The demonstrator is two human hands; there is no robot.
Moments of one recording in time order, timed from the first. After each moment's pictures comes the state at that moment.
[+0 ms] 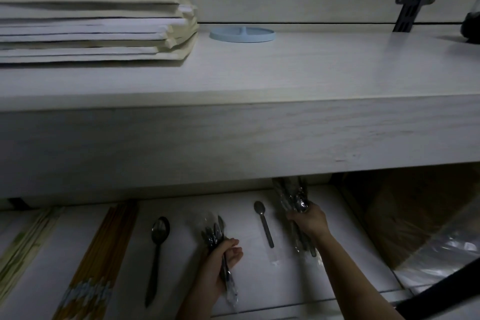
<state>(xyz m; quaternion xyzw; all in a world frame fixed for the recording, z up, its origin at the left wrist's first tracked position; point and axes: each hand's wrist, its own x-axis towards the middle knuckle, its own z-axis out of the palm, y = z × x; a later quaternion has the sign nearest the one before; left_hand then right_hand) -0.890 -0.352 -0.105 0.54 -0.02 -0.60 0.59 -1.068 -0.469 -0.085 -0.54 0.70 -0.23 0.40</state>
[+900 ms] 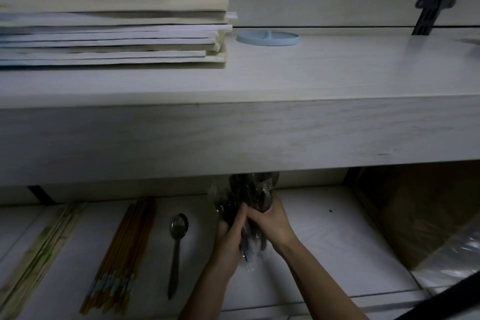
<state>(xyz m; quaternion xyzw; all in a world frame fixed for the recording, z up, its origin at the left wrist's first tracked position) -0.878 -0.354 -0.068 0.48 -0.18 -0.54 0.67 -0.966 -0.404 -0.042 -0.58 0.41 -0.40 0.57</state>
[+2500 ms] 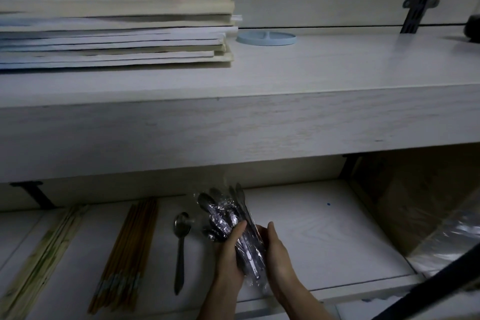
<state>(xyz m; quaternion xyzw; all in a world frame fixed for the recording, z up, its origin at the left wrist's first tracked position) -0.885 -0.323 -0.081 0.44 -0.04 -0.62 0.65 -0.966 -0.344 -0.081 -0.34 0.49 -0.37 0.71</state>
